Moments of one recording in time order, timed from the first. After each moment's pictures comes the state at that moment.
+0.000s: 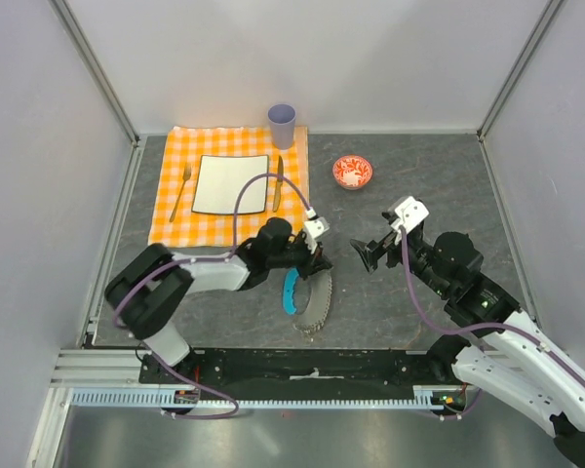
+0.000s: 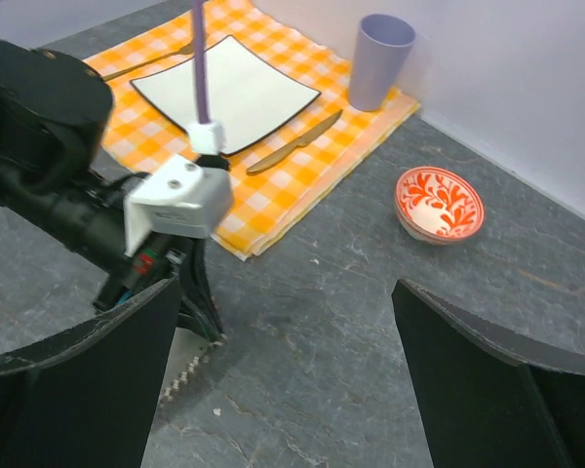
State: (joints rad) left arm -0.79 1.58 0.67 0.50 0.45 -0.03; right arm 0.71 0.67 0.76 -0.20 0.02 -0.13
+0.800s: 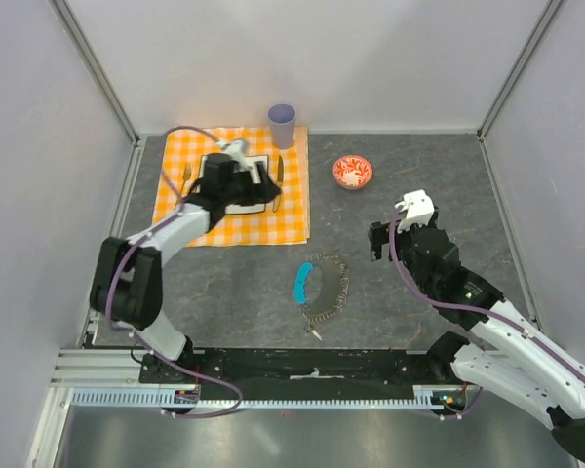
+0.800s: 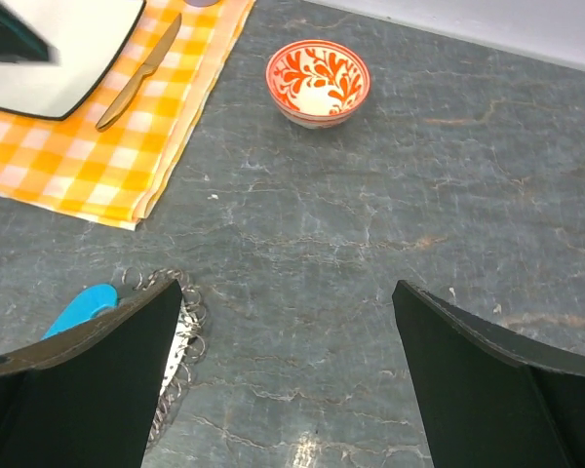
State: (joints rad) left arm -0.41 1.68 1.10 0.09 0.27 -0.37; right arm 0.71 0.74 0.71 -0.27 0.43 0.08
